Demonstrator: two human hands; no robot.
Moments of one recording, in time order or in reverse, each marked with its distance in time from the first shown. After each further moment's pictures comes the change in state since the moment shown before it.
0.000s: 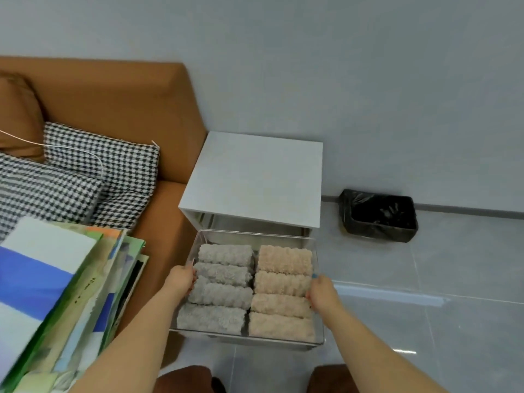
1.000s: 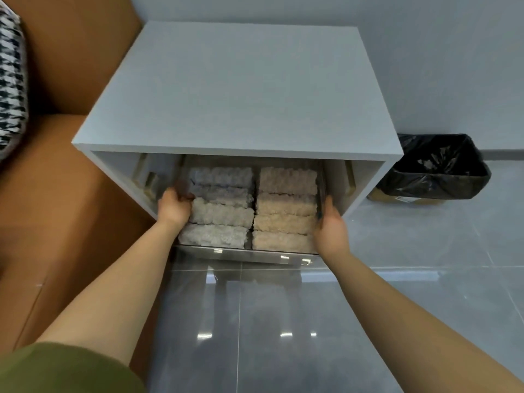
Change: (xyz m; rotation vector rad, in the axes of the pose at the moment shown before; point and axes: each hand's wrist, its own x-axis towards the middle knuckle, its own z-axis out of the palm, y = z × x) left_hand 0.351 0.009 0.148 0.152 0.137 0.605; right_hand 0.319 0.045 0.140 -0.350 0.375 -0.596
